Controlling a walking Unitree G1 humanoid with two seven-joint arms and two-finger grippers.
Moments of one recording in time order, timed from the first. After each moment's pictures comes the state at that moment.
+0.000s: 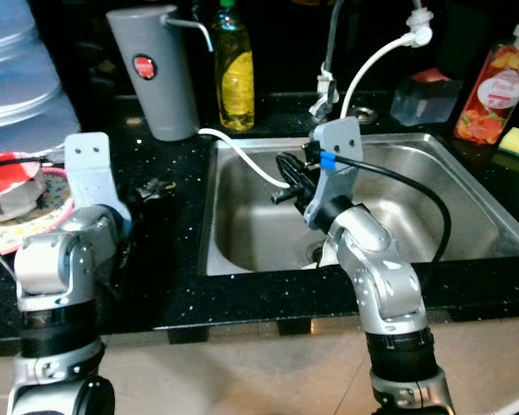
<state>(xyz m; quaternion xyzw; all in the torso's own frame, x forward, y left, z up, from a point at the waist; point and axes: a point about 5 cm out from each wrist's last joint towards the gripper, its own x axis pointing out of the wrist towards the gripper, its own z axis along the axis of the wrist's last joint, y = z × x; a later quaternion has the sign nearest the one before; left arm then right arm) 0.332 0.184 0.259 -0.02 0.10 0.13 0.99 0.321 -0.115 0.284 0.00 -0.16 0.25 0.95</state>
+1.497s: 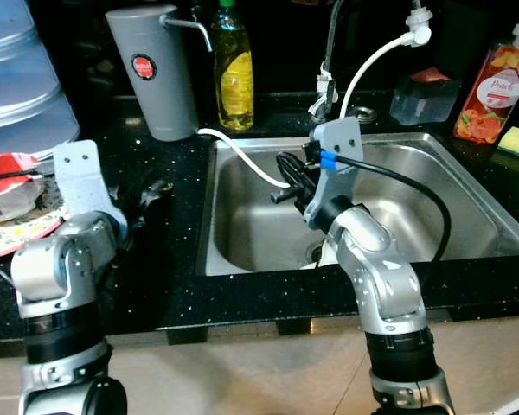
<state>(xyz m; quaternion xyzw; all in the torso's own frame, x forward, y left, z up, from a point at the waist) 0.327 0.189 0.250 -0.08 0.13 0.16 0.98 0.321 -0.116 0.284 0.00 -0.16 0.25 0.96</state>
